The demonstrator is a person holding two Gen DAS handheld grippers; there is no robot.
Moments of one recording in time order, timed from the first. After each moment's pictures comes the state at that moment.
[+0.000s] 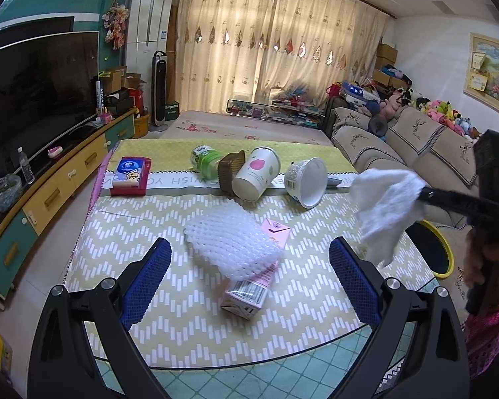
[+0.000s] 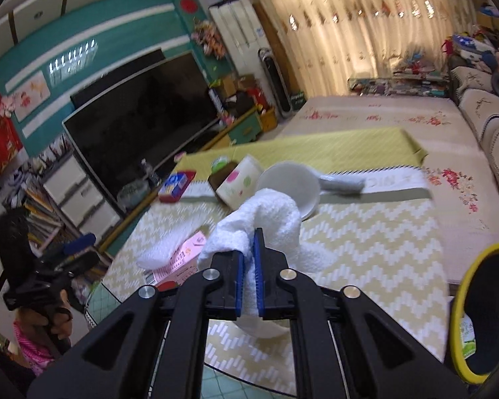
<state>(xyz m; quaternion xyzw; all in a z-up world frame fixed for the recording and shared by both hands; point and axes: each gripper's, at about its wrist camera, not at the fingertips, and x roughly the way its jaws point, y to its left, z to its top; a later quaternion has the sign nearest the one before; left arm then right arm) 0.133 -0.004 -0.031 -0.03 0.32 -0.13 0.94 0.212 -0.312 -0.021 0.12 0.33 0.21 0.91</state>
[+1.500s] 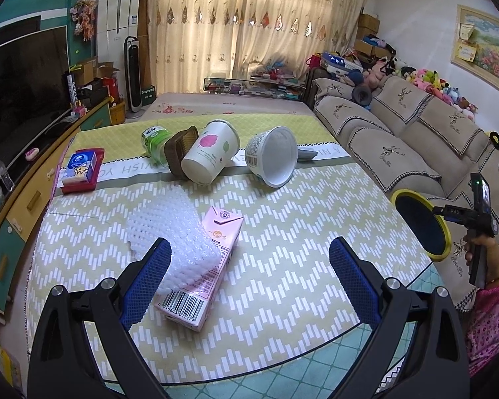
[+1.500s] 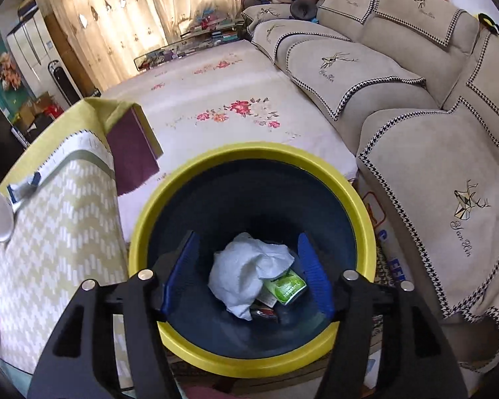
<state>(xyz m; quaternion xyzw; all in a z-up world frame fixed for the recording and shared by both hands) 0.170 -0.067 -0.058 0.00 0.37 -0.17 0.92 0.194 -0.586 -0.149 0.18 0.44 -0.20 0.86</state>
